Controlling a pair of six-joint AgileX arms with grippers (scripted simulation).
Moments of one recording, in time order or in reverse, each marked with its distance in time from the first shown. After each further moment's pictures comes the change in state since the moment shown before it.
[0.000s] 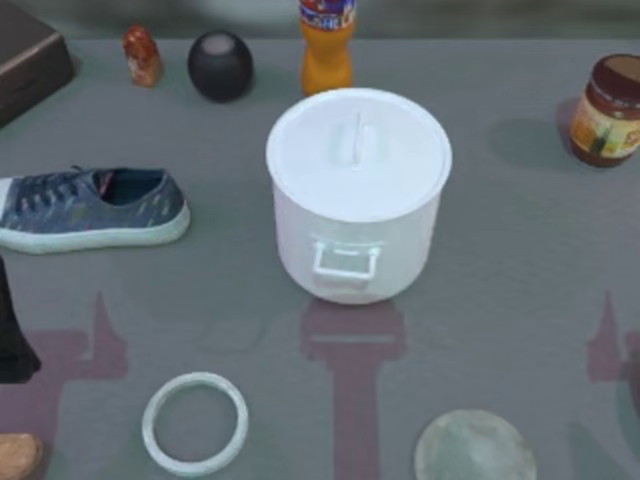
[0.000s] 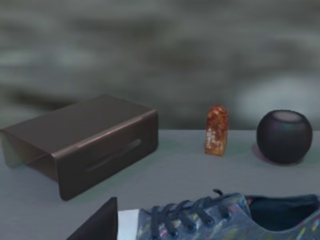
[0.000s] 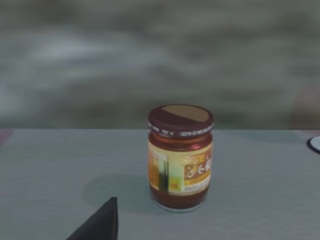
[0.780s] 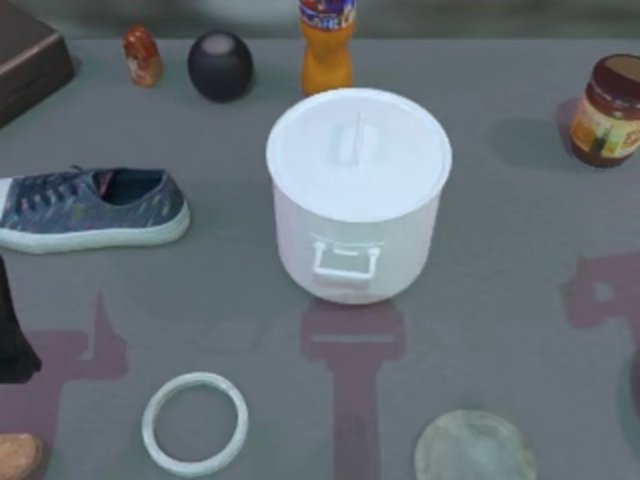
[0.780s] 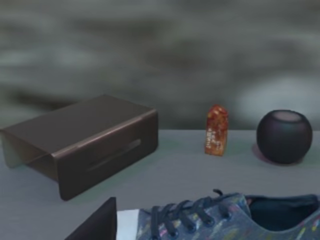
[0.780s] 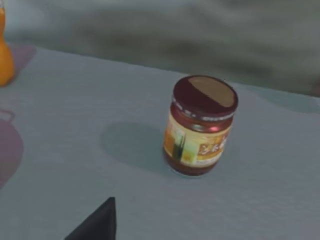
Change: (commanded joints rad) left arm 0.000 0.000 0.000 0.000 0.000 0.000; right arm 0.008 0.550 0.561 -0.322 -0.071 -0.150
